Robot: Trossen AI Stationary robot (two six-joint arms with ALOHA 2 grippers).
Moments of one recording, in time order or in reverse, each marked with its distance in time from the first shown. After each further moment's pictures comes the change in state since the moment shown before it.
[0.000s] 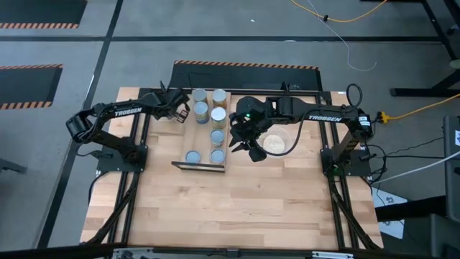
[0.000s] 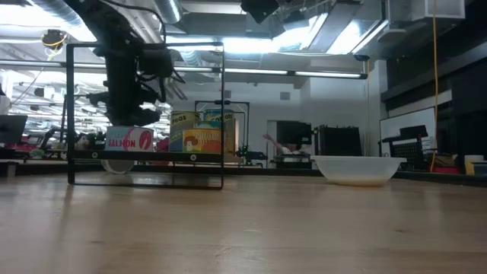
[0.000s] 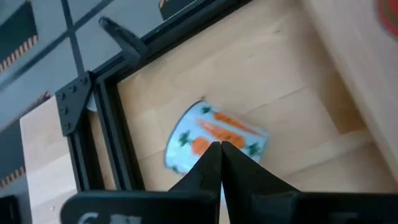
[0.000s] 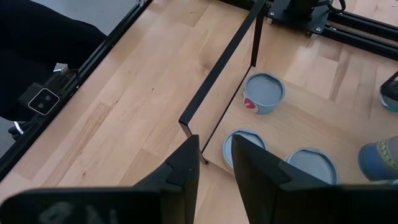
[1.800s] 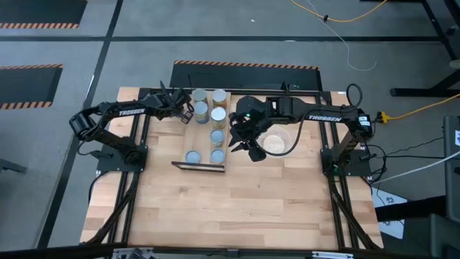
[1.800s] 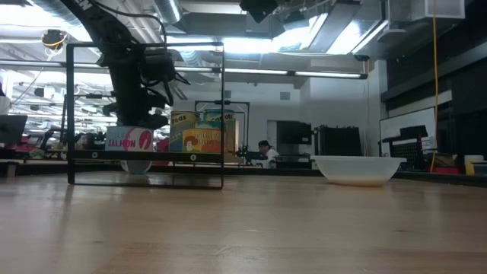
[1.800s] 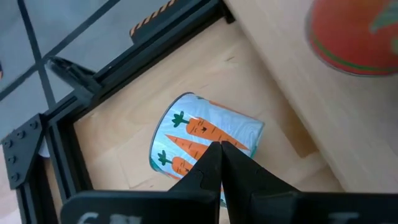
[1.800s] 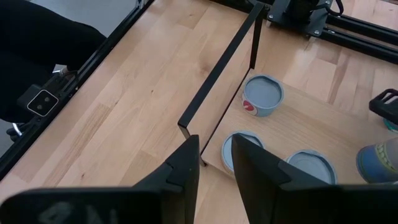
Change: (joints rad) left arm -0.005 0.051 -0.047 0.157 0.105 0.100; right arm 0.000 0.000 0.000 0.008 0.000 -0.001
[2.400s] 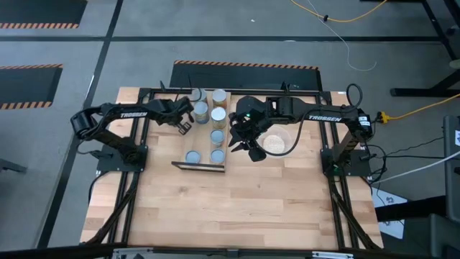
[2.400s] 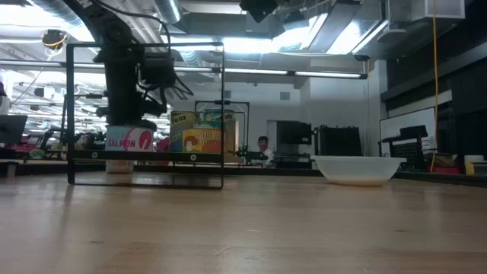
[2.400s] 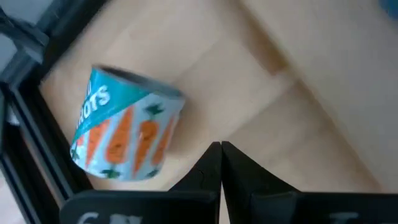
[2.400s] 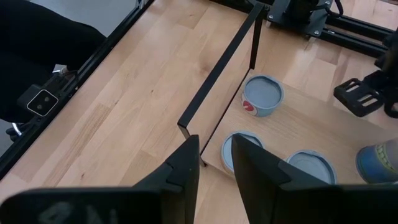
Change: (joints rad) left arm -0.089 0.004 -0.008 -0.119 0.028 0.001; right arm 0.000 0.000 0.000 0.000 0.000 -0.001
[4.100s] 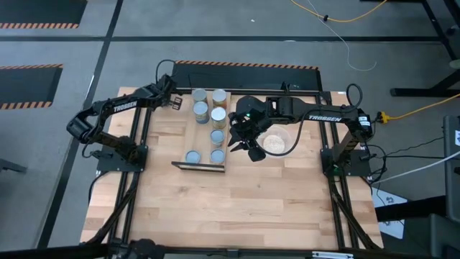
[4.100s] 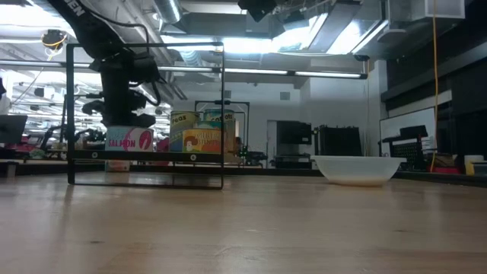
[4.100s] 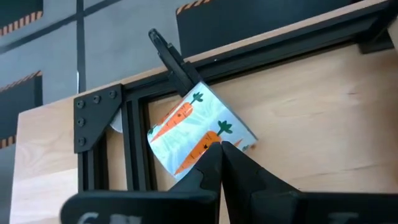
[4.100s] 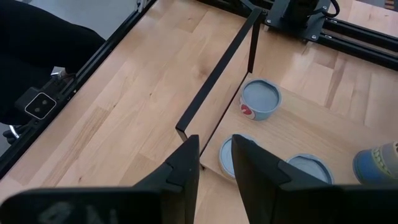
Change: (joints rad) left arm 0.363 -0.046 0.004 0.198 -0.062 -0.006; right arm 0.000 0.000 0.000 0.015 0.000 0.000
